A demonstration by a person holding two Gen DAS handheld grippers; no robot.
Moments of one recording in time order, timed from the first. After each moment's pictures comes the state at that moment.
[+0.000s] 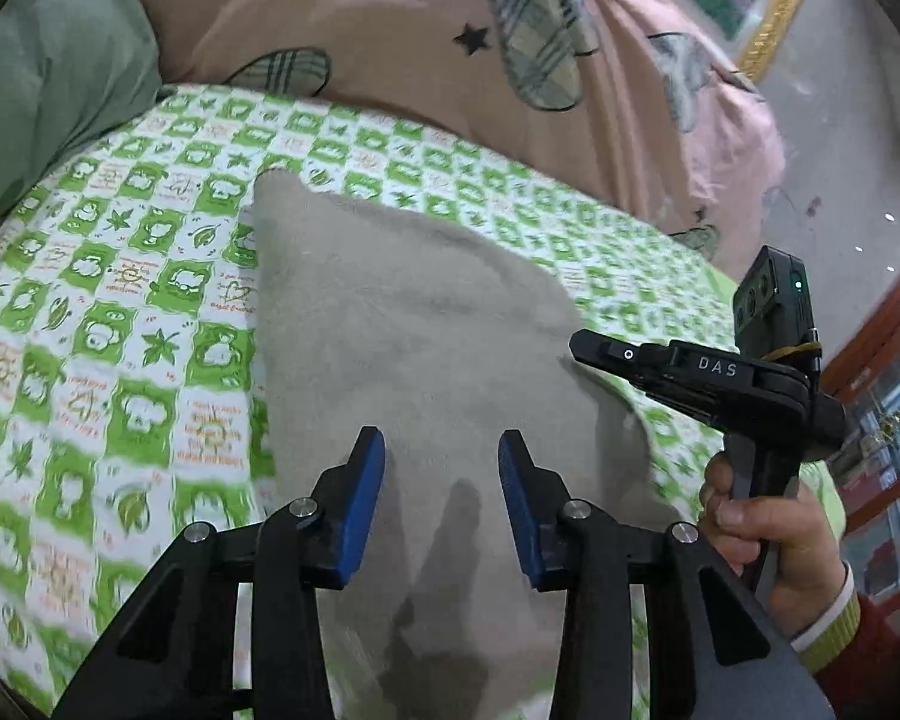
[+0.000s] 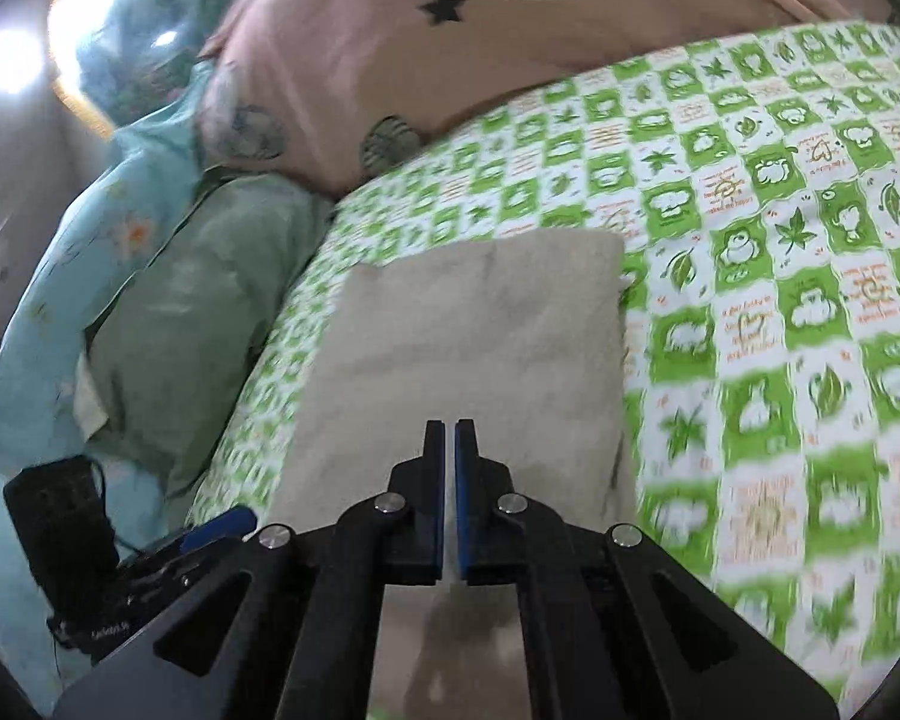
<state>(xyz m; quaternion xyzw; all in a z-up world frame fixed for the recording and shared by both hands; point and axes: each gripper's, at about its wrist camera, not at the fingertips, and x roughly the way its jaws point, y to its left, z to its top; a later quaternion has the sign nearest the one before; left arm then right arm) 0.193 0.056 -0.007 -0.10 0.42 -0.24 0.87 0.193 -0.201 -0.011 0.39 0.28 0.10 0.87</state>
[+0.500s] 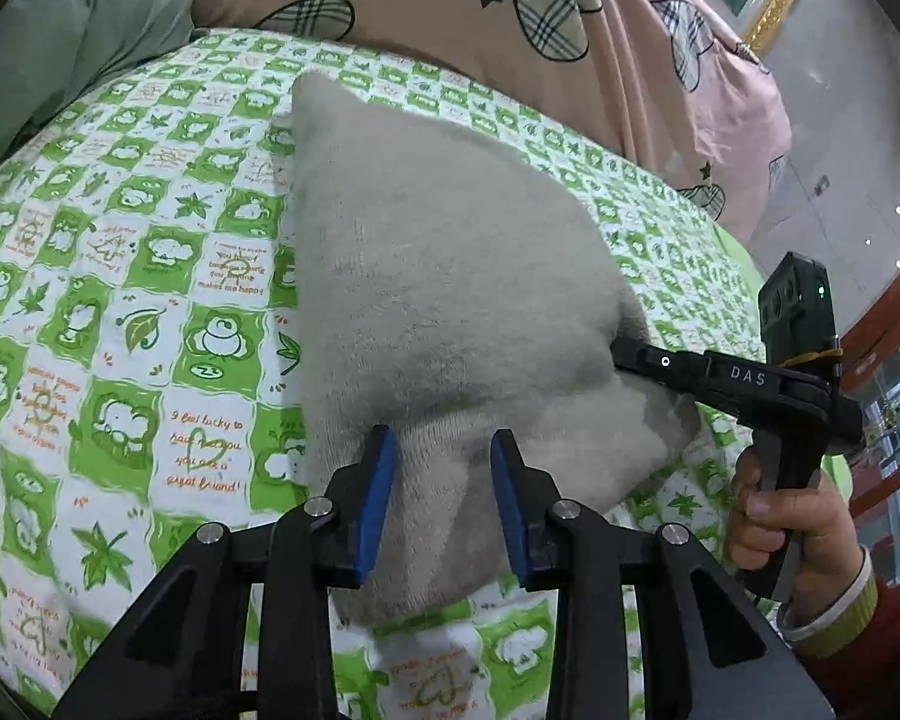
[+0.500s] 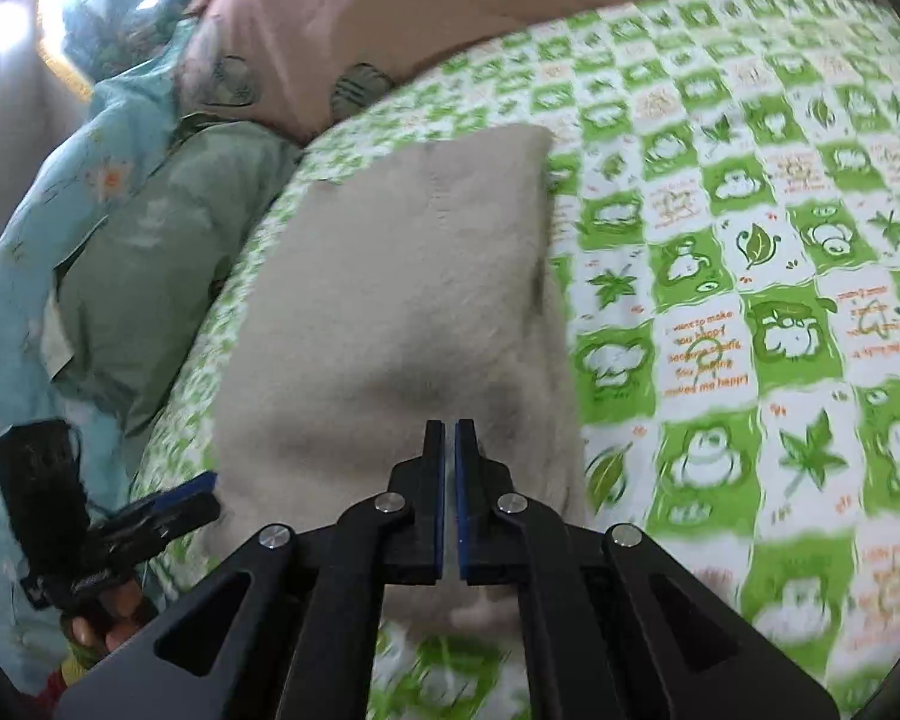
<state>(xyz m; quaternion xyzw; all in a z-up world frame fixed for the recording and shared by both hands) 0.141 0.065 -0.044 -0.10 0.45 -0.22 0.86 0.149 -0.178 -0.043 0.35 0.32 0.07 0.88</state>
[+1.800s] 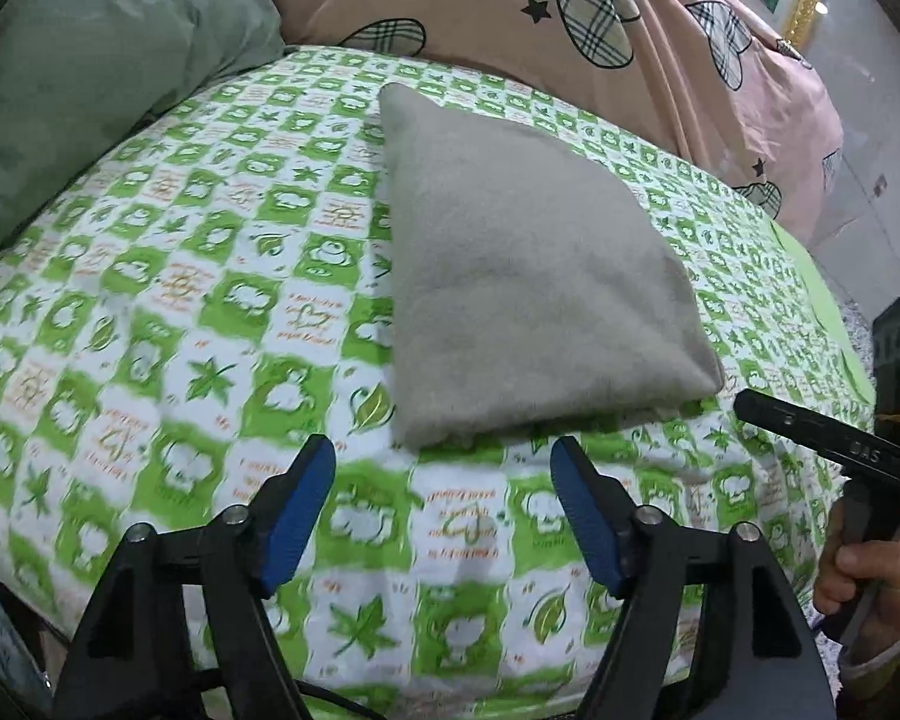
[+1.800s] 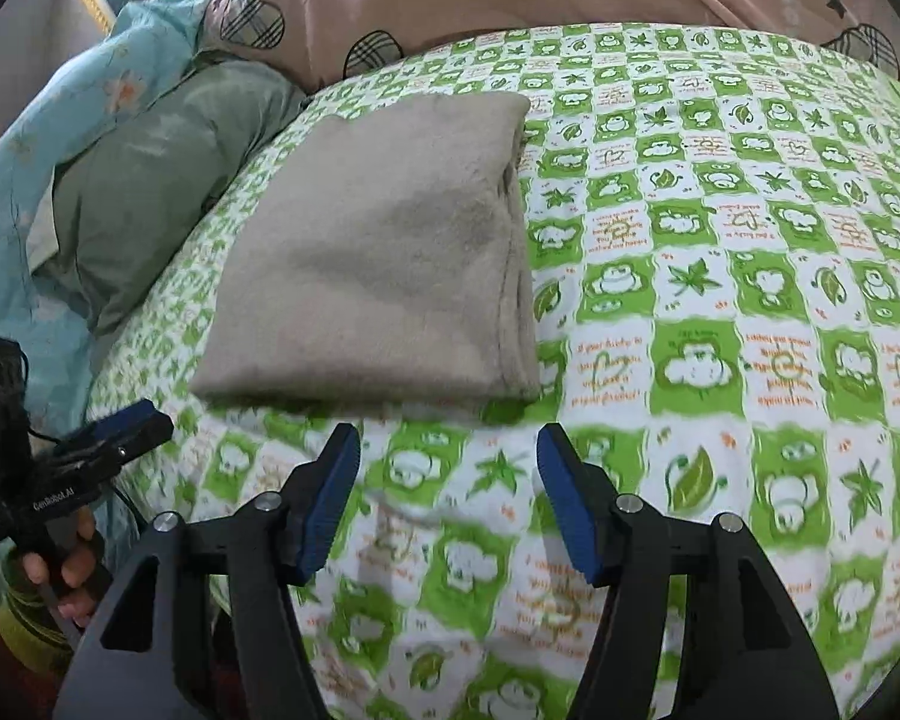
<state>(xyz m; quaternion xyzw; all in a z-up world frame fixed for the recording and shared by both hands) 0.064 0.075 -0.038 -0.07 0.44 -0.11 0.89 0.060 -0.140 -0.046 0.28 0.36 0.02 0.89</state>
